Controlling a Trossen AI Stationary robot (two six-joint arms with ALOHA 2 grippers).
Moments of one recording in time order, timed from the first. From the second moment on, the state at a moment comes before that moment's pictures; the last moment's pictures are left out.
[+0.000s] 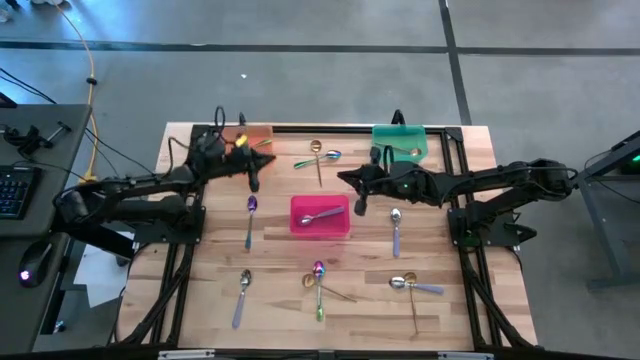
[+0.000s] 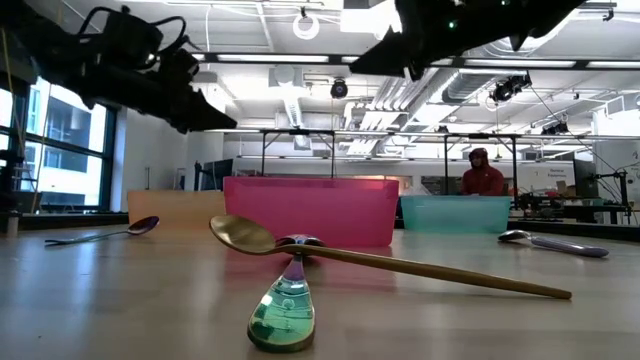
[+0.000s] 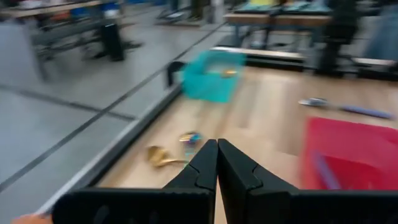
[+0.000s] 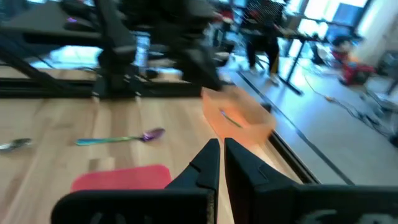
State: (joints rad) left arm 0.62 1.00 0.29 0.51 0.27 0.11; right arm -0.07 1.32 0.74 0.39 0.24 -0.11
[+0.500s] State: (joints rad) left arm 0.29 1.04 0.24 0.54 0.37 0.19; right arm 0.07 1.28 0.74 0.13 0.47 0.03
